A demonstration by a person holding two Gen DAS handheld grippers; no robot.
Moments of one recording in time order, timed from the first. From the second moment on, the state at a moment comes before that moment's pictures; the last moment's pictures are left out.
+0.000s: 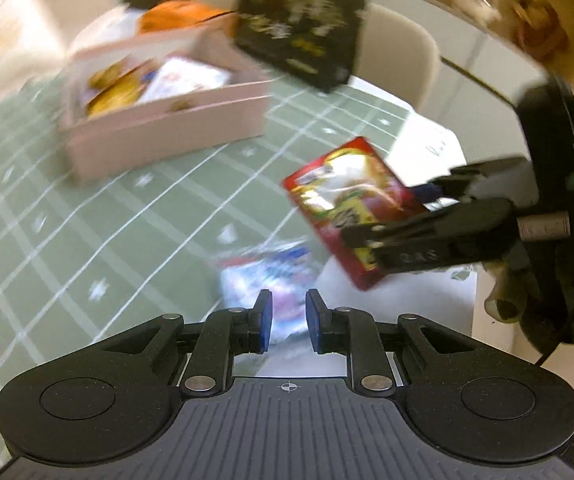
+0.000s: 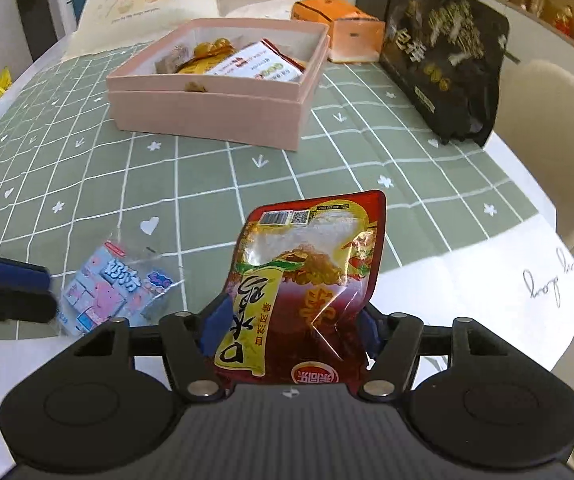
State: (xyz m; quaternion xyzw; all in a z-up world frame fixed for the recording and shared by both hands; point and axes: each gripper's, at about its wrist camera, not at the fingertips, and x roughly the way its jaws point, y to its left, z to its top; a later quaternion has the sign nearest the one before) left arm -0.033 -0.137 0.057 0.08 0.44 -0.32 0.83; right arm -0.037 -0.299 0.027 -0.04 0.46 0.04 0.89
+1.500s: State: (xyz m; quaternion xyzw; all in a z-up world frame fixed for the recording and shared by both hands) left arm 0.010 -0.066 0.031 0.08 0.48 -0.17 0.86; right arm -0.020 -0.254 0.010 -0.06 0.46 0.12 0.88
